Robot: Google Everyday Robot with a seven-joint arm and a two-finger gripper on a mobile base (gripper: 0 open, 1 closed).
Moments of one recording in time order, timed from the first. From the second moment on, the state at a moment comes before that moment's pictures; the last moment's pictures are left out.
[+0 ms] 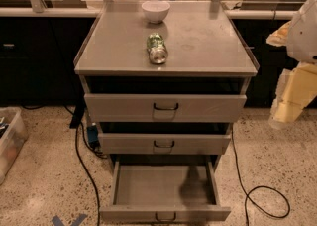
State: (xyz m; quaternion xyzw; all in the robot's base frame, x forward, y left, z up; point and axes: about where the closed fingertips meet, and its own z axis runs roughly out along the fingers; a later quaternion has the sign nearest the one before) arm 0.438 -0.217 0.977 -0.60 0.78 -0.03 0.16
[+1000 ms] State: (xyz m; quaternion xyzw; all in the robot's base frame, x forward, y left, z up) arm 0.411 -0.213 0.894 -0.57 0.81 0.00 0.15
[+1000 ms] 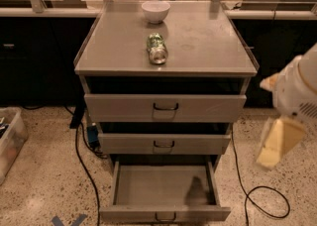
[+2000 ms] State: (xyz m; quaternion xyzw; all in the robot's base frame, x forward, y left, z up) arm 0.371 -0.237 0.706 -0.51 0.84 0.13 0.11
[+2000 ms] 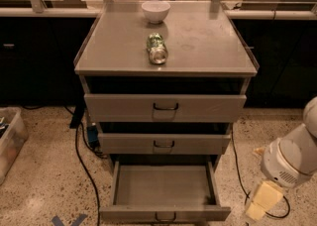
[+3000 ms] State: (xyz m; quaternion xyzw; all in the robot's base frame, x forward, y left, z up) arm 0.368 -0.235 0.696 -0.51 0.84 0.13 0.12
